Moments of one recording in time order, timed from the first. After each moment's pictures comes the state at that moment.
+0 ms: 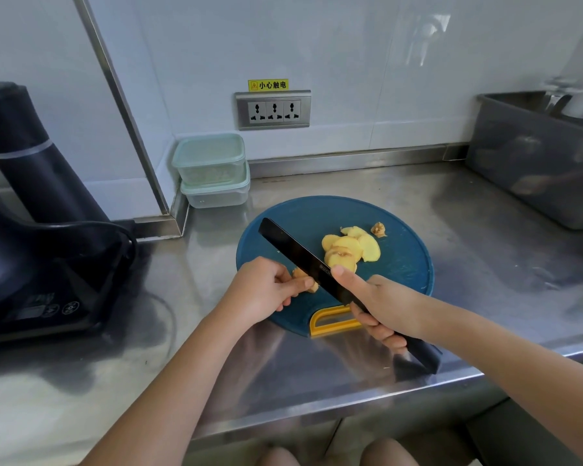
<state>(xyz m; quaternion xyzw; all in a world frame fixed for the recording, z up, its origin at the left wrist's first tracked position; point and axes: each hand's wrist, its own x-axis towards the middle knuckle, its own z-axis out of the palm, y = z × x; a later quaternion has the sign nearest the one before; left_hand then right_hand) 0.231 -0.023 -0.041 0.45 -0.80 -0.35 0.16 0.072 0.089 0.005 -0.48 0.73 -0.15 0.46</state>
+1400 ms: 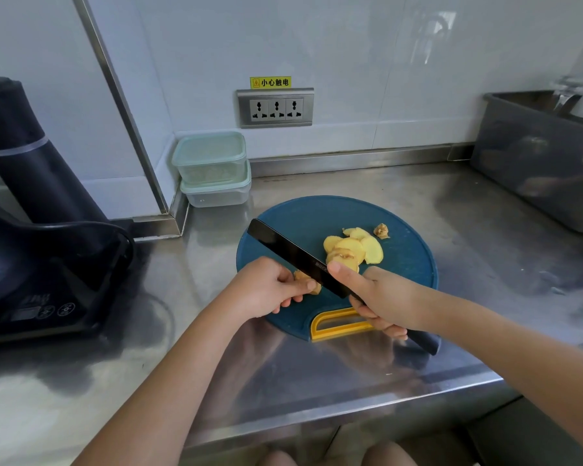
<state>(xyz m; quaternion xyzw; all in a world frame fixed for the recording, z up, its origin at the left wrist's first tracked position) 0.228 -0.030 -0.032 0.44 -0.81 -0.38 0.09 0.066 0.073 0.007 -0.51 0.72 -0.15 0.44</state>
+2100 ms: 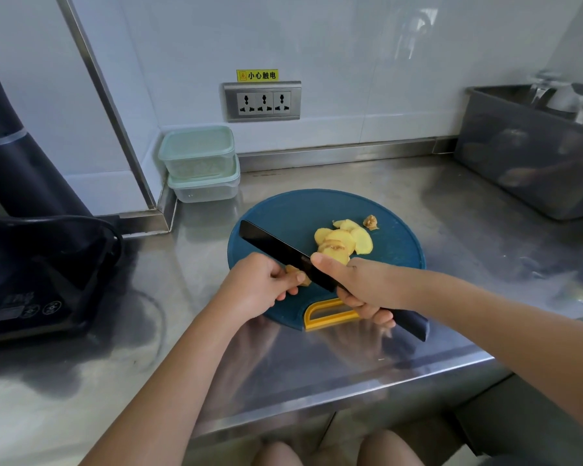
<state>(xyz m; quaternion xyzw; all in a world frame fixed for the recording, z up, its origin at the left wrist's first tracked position) 0.229 -0.019 -0.035 0.45 -0.80 -0.38 0.13 0.074 0.063 0.008 -0.48 0.75 -0.06 0.45</state>
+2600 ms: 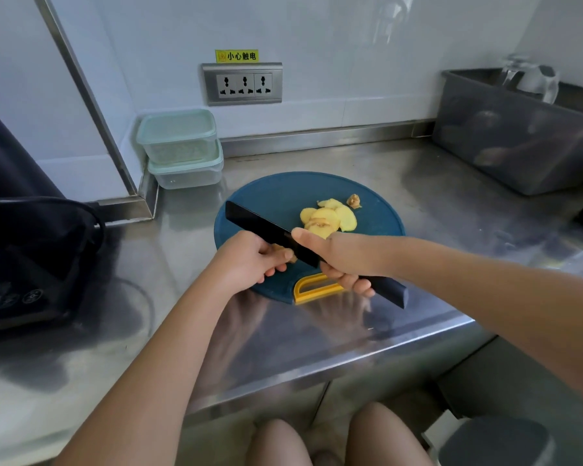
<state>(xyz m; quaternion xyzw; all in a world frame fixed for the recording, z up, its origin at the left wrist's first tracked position) 0.229 -0.027 -0.035 0.42 -0.80 -0.40 0.13 0.098 0.053 0.017 -0.43 0.79 0.03 0.43</state>
